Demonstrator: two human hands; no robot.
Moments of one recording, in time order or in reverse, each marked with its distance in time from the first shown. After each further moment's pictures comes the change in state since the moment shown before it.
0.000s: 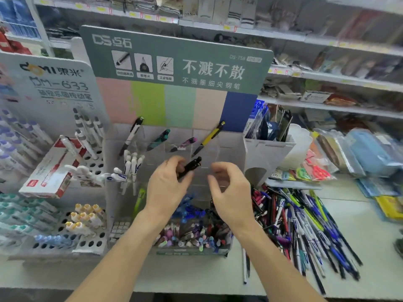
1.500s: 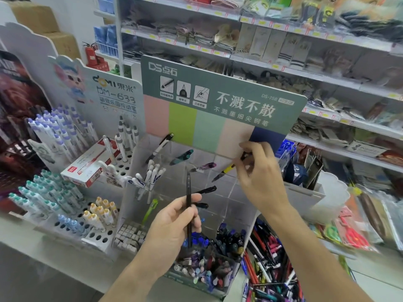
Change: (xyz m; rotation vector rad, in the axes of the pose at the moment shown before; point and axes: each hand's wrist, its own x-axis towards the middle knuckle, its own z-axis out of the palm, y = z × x) left_hand -0.053 0.056 -0.028 -1.165 0.034 -0.660; right_hand 0.120 -0.021 -0.033 -0.255 -0.102 -0.495
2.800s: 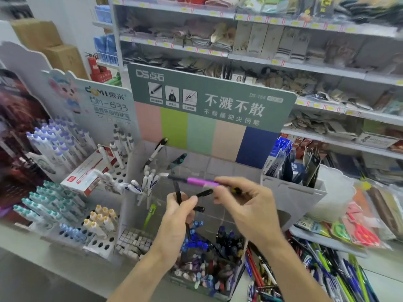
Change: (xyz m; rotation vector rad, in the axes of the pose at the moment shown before) left_hand 0.017 0.006 0.022 0.187 0.102 0.045; right_hand -0.049 -0.036 -0.015 0.732 -0.150 0.317
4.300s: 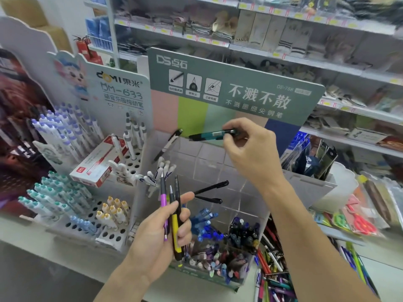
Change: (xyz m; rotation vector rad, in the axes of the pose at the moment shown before) left_hand -0.024 0.013 -0.065 -0.527 -0.180 -0.295; right_hand 0.081 -0.031 0.039 -0.506 0.157 -0.231
